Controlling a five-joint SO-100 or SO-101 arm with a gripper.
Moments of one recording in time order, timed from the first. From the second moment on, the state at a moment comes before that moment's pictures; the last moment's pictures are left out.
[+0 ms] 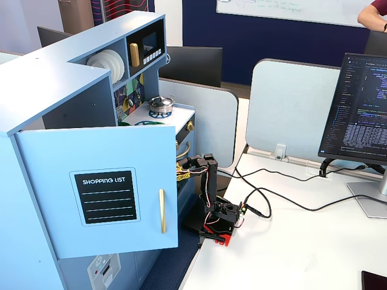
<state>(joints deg) -42.2 90.6 92.8 -5.9 -94.0</state>
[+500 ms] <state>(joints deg) -44.1 74.2 76.7 -7.1 -93.9</state>
